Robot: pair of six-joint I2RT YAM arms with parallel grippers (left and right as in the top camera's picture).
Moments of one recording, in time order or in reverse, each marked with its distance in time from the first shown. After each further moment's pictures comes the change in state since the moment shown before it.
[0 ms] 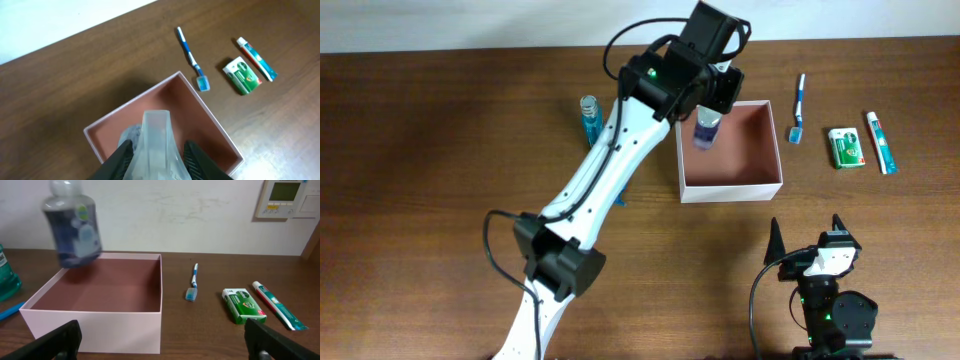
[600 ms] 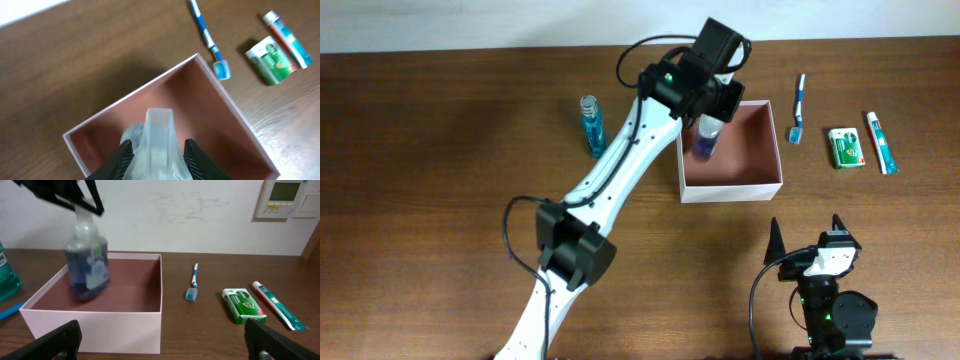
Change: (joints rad) left arm 0.000 0.128 0.000 0.029 -0.002 0.000; right arm 0.000 0.000 0.000 0.000 0.000 0.000
